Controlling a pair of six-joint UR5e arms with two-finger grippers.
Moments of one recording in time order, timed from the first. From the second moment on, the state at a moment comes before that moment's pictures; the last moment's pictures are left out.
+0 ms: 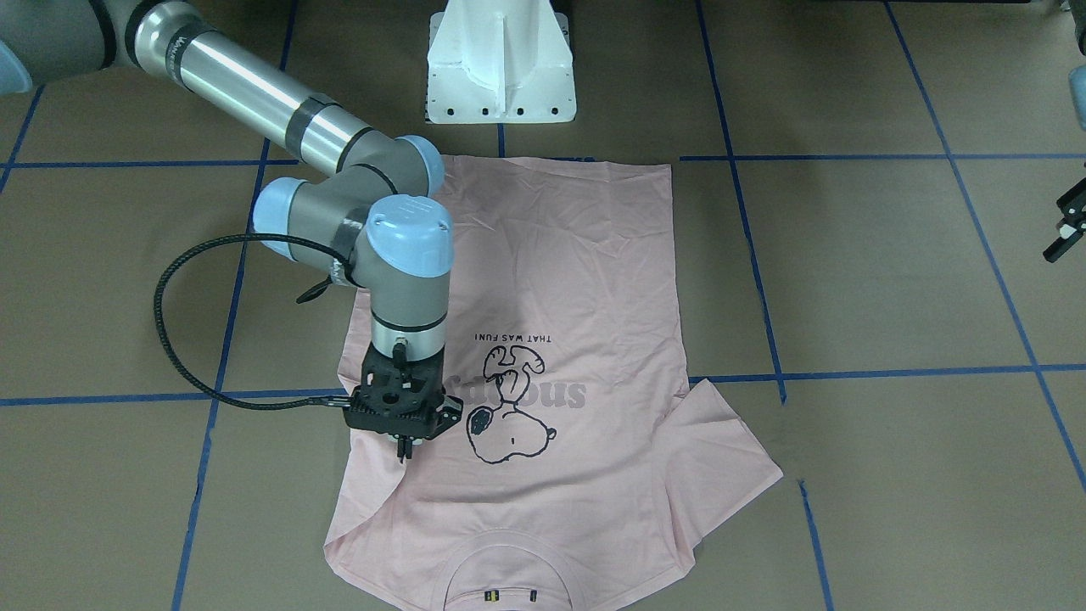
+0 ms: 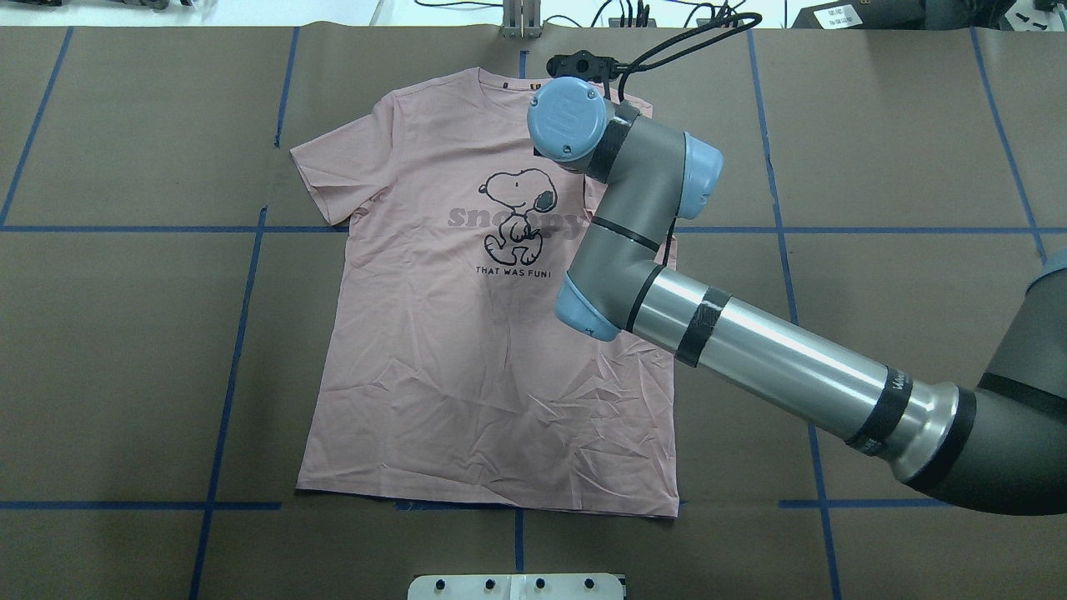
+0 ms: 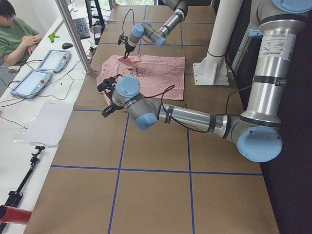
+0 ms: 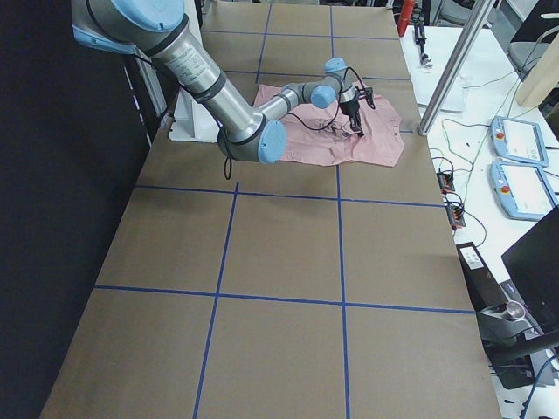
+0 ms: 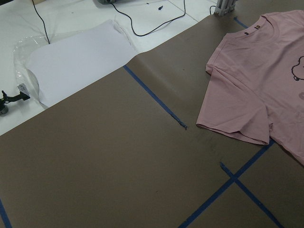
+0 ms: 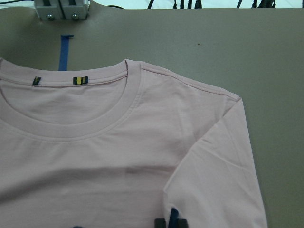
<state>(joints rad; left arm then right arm) -1.44 -1.69 -1.64 -2.36 -2.45 -0.15 0.64 -0.62 1.10 -1.30 1.49 1.21</state>
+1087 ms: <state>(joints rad) -1.18 -1.96 -1.38 -2.35 -2.17 -0.54 1.05 -0.87 1.36 -1.30 2.09 0.67</state>
